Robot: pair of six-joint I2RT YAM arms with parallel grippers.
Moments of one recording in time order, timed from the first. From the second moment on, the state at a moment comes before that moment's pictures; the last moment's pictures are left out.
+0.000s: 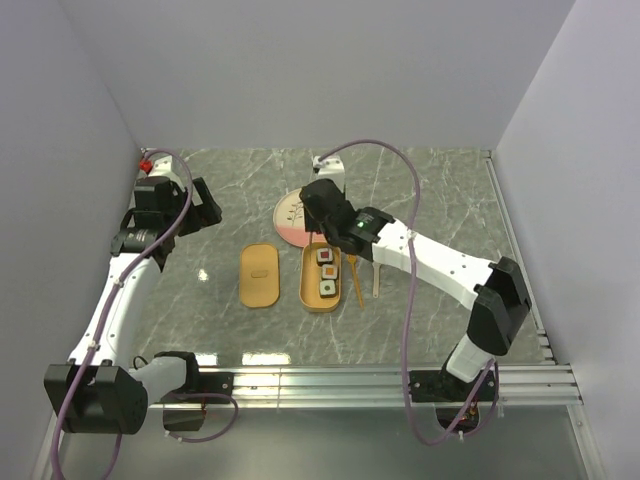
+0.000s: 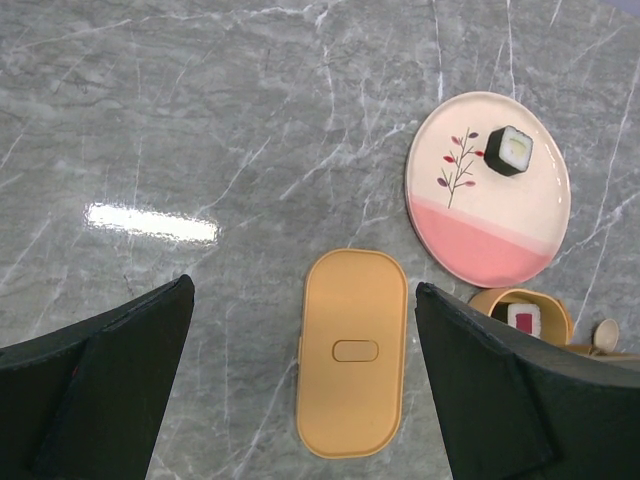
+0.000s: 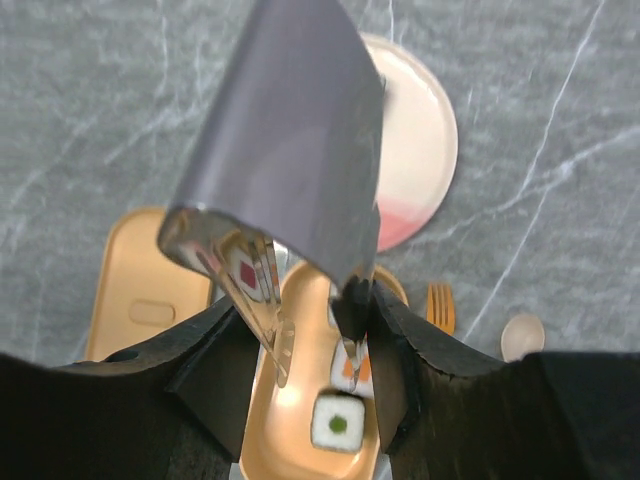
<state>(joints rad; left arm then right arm) -0.03 1.10 1.02 -0.48 0.03 -0.36 0.90 1.63 1.42 -0.44 0.55 0.46</state>
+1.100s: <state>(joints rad) -0.03 1.40 1.13 -0.43 0.03 -0.35 0.62 2.23 2.15 -0.43 0.46 0.35</state>
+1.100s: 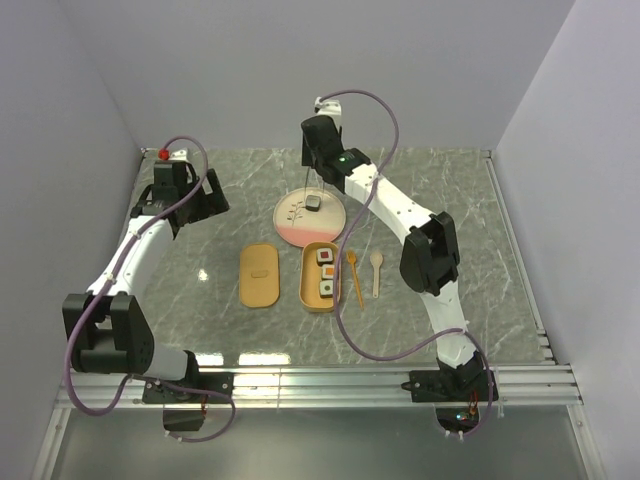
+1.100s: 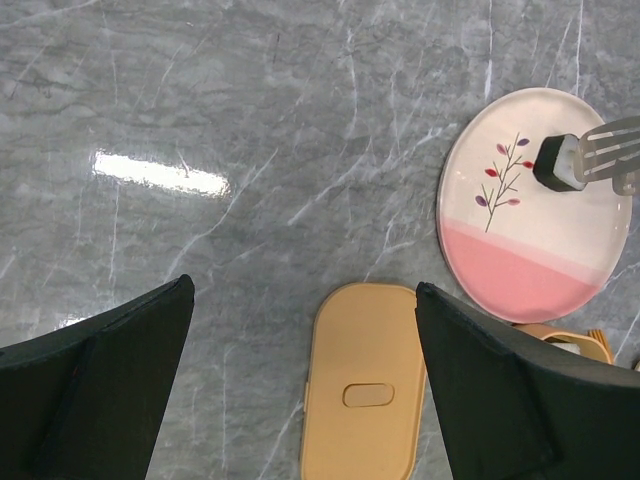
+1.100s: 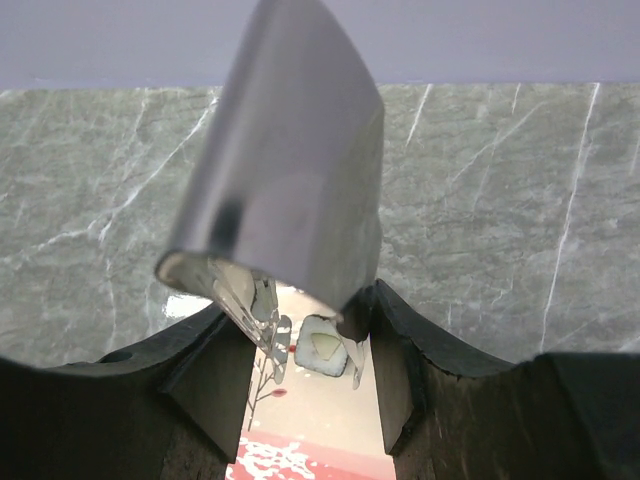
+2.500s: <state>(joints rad) -0.02 1.44 1.14 -0.43 0.05 -0.35 0.62 2.33 2.19 -0.41 0.43 0.33</state>
